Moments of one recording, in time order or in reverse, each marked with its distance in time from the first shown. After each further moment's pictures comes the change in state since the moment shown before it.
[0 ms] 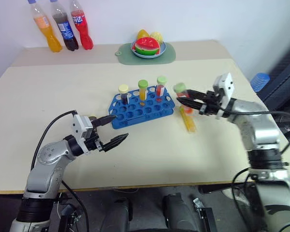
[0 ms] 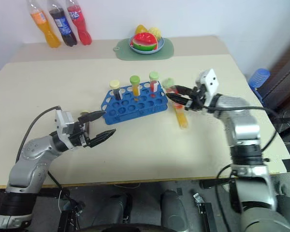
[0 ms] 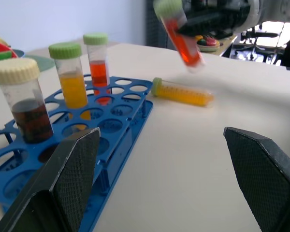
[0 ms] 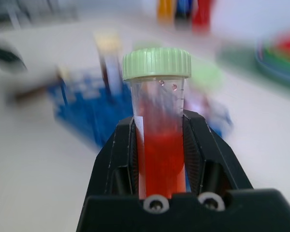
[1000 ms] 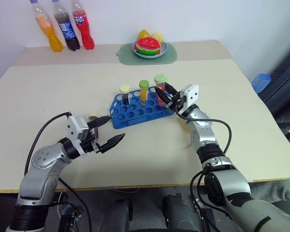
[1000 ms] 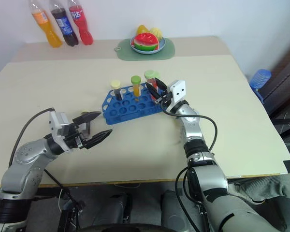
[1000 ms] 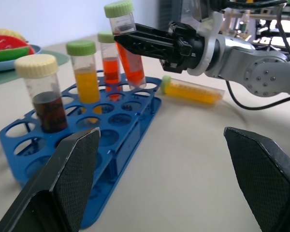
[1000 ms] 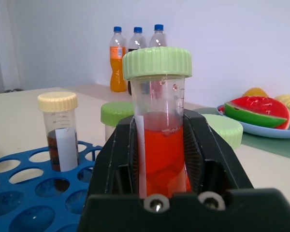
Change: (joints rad) left arm 0.077 0.016 0.040 -0.110 -0.022 0.048 0.064; right arm -0.179 0.285 0.028 0.697 -0.152 -0.699 -0.247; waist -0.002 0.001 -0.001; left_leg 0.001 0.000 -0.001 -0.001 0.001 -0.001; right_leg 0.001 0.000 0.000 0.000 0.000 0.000
